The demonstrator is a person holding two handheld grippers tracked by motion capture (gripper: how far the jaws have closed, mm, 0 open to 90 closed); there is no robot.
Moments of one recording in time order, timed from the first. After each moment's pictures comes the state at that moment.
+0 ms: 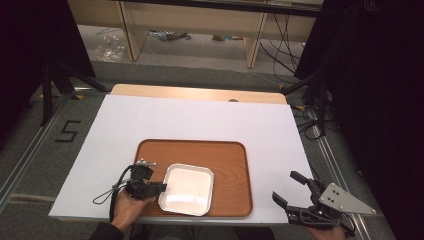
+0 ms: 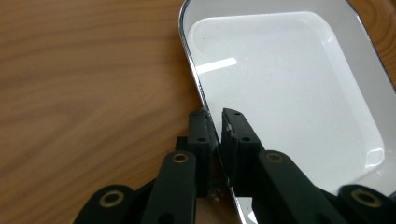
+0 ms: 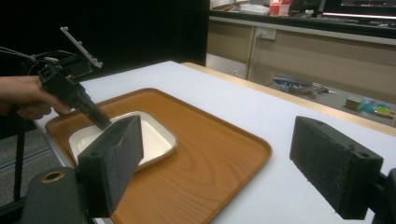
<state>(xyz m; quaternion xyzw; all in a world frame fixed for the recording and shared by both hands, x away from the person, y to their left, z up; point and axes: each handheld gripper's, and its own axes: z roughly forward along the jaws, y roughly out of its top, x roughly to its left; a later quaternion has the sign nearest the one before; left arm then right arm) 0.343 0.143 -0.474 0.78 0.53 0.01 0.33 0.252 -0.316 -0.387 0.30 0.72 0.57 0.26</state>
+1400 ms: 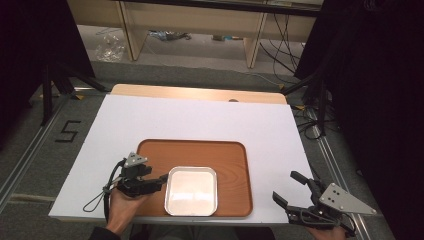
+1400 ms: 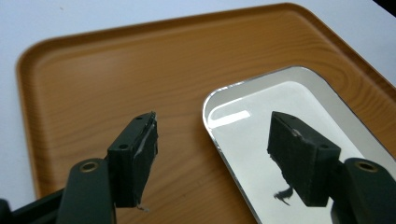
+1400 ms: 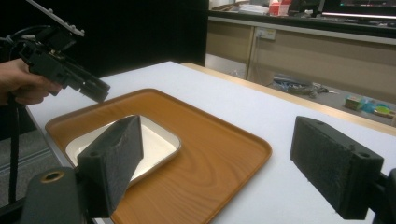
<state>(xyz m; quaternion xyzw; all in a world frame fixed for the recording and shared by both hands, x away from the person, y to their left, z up) 0.330 0.151 -0.437 0.75 0.50 0.13 0.41 0.252 -0.315 -0.387 0.30 0.72 0.57 0.24</state>
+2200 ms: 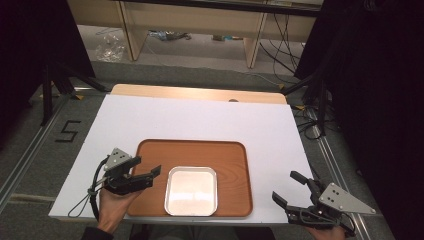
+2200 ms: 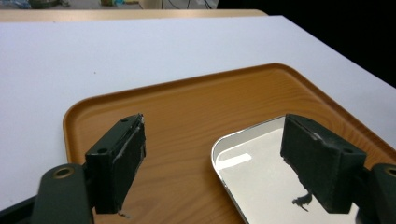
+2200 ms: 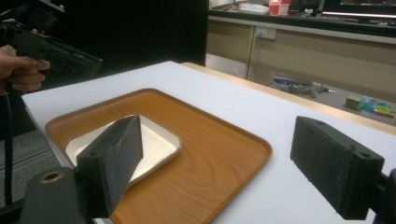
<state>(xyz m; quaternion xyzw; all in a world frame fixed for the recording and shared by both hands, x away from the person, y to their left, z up) 0.318 0.171 -0.417 0.70 0.48 0.19 0.49 0.252 -0.315 -0.387 0.30 0.72 0.57 0.25</state>
